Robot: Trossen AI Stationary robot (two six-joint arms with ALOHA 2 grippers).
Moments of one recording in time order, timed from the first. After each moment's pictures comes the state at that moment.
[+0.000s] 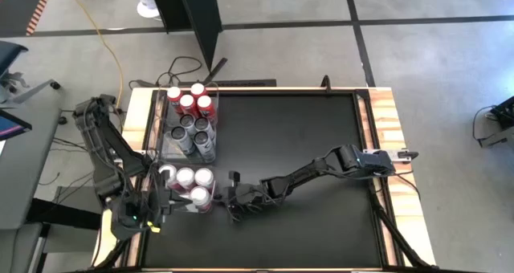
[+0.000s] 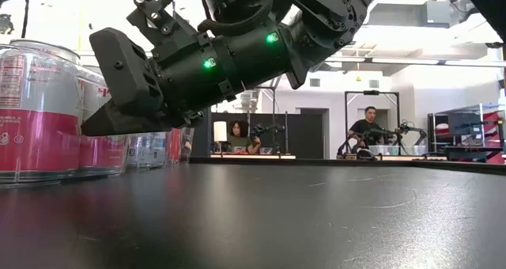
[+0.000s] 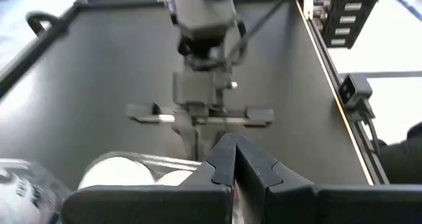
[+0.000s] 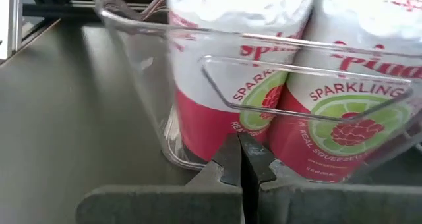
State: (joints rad) left arm -1.09 1.11 0.95 -0.72 -0.96 -0.78; right arm 0.25 2.36 1.55 0.44 0.24 0.03
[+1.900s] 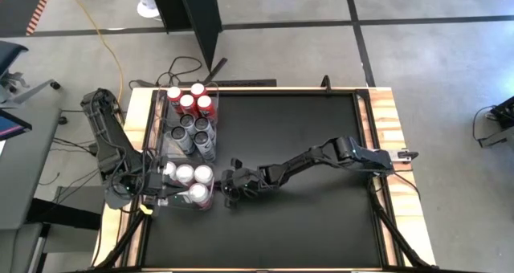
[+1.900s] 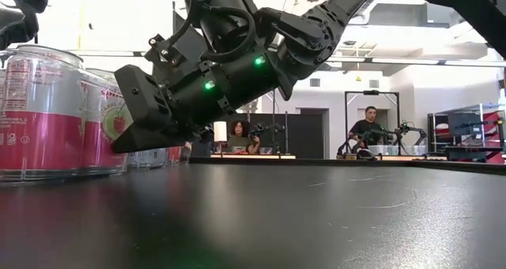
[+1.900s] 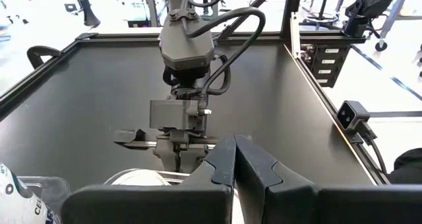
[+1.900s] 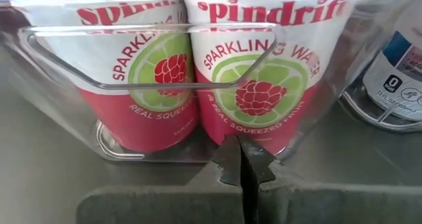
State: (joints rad) left arm -1.09 0.71 0.58 -0.39 -1.03 -0.50; right arm 0.11 2.36 1.54 0.40 0.26 0.12
